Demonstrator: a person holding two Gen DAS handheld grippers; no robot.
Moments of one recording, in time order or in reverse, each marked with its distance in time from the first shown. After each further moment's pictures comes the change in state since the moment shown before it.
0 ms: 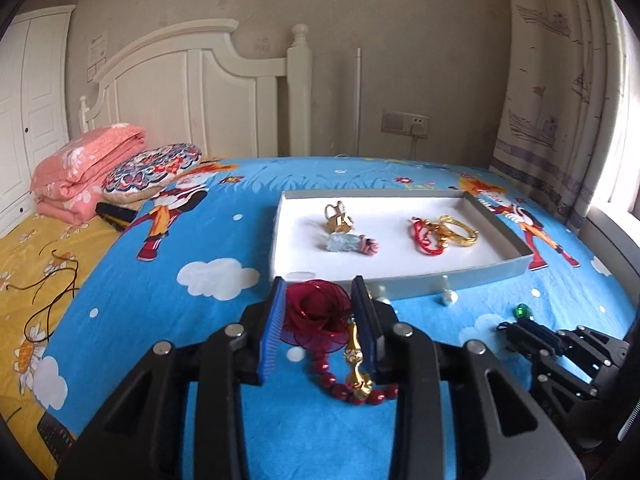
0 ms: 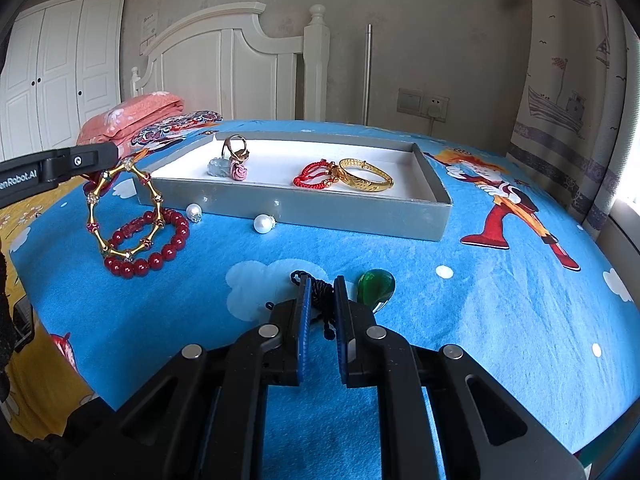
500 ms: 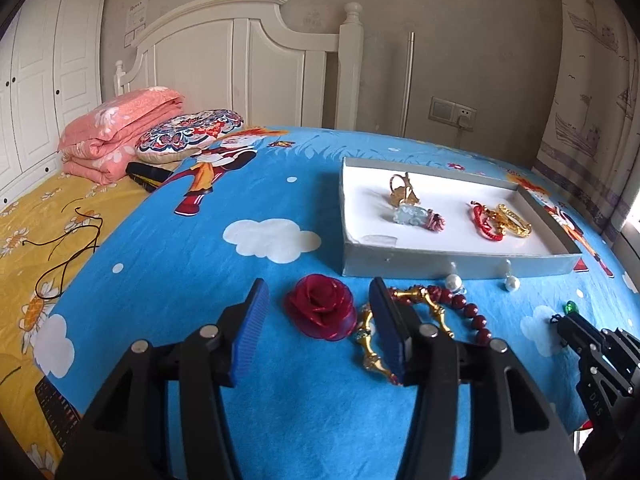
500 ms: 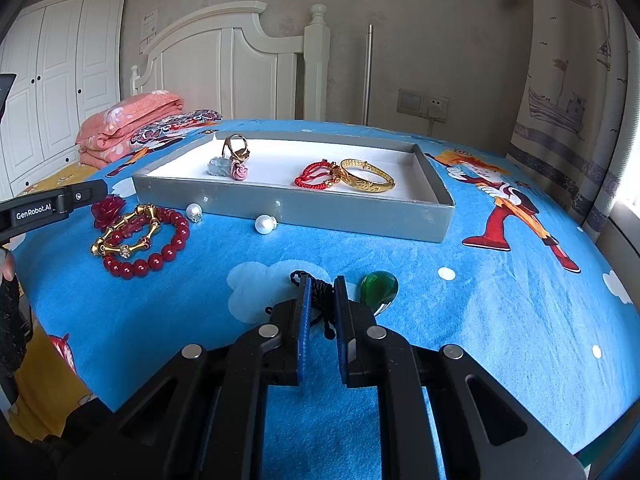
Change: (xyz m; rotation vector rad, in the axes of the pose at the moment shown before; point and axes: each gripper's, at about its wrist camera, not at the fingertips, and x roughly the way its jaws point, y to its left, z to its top) left arm 0.016 0.038 -0.019 -0.090 0.065 0.088; right arm 0.001 0.003 0.001 -0.005 0.000 -0.005
